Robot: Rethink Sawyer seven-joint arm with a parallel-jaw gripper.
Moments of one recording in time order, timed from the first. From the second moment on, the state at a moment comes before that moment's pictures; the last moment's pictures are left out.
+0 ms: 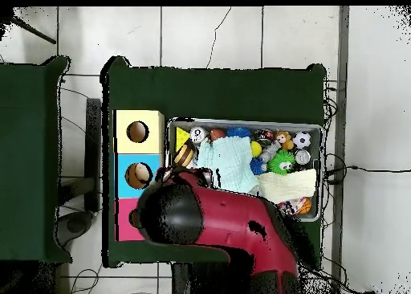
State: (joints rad) arm -0.19 -1.08 0.01 1.87 0.00 0.62 1.57
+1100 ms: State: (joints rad) arm -0.37 -1.07 0.11 1.89 -0.10 0.64 1.57
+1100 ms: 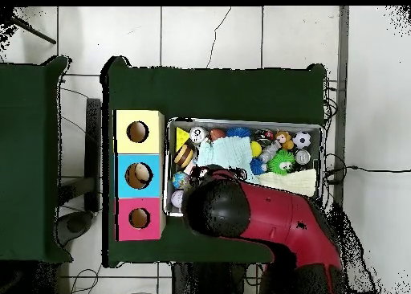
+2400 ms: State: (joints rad) arm -0.67 -1.05 0.29 1.90 -0.34 0.64 1.57
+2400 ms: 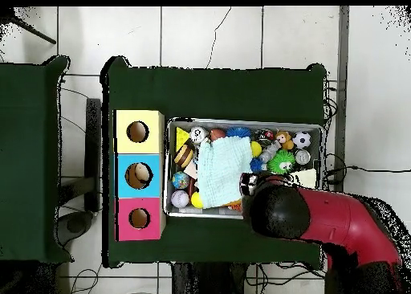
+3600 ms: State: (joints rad) arm -0.81 -1.01 0.44 1.91 -0.49 0.64 1.57
